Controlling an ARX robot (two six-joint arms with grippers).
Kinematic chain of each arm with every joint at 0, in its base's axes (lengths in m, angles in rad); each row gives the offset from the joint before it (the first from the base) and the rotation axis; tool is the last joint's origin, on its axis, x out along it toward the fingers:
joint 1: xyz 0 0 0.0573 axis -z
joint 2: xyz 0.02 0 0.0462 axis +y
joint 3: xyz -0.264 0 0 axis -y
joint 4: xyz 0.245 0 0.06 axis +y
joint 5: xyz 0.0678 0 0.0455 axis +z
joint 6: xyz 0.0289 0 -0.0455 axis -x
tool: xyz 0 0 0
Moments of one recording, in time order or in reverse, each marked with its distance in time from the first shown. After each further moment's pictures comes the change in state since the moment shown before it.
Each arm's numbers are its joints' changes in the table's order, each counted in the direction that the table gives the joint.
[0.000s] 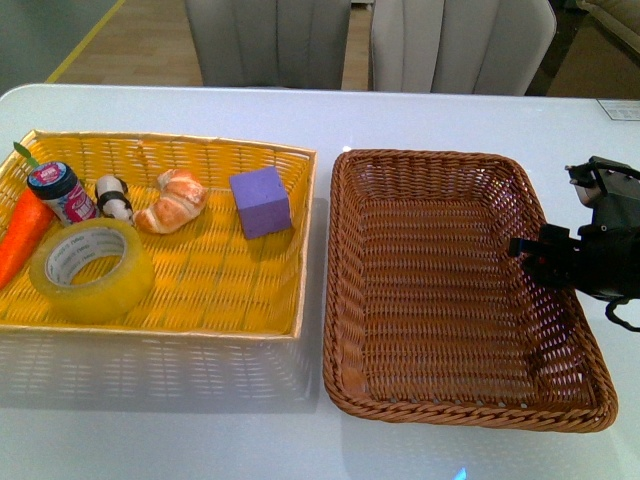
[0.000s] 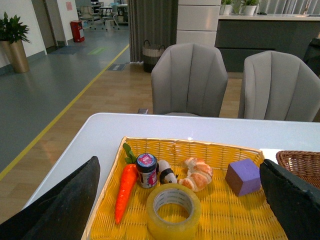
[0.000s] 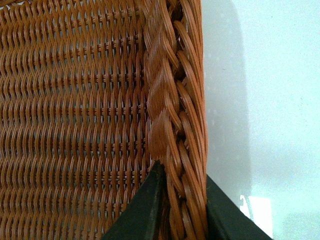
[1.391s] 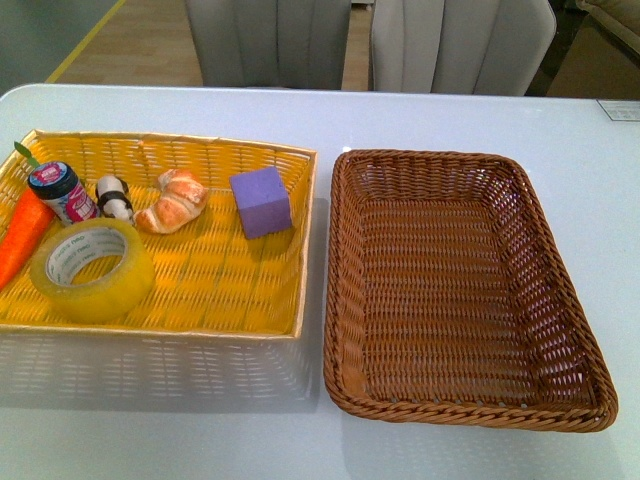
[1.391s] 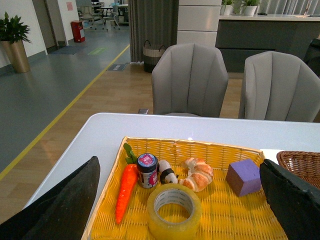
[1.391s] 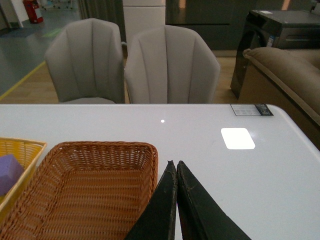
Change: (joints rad) left arm 0.000 0.000 0.000 0.000 0.000 0.000; right arm 0.026 -1.222 -0.833 -0.431 -0.093 0.177
